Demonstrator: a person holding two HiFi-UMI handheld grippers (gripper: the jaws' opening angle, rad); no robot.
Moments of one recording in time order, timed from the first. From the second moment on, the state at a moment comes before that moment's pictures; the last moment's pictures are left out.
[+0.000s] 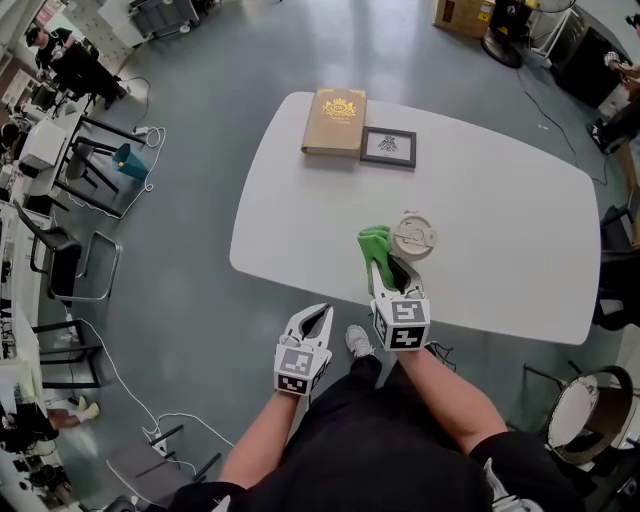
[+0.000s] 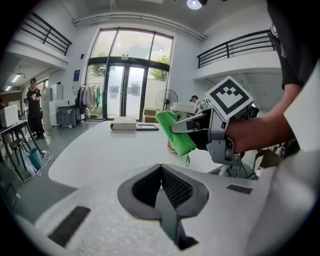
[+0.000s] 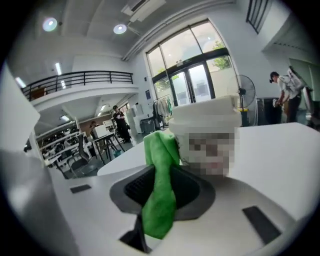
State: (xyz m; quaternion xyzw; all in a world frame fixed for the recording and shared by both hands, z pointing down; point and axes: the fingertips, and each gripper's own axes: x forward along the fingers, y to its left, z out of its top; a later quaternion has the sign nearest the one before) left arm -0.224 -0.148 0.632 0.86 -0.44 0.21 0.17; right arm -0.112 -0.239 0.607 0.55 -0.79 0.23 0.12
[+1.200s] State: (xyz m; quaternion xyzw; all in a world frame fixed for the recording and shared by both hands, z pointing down) left arm -0.231 -0.146 0.627 0.86 -0.44 0.21 0.17; right arm -0.120 -0.233 0.681 0.57 -0.67 0.47 0.03
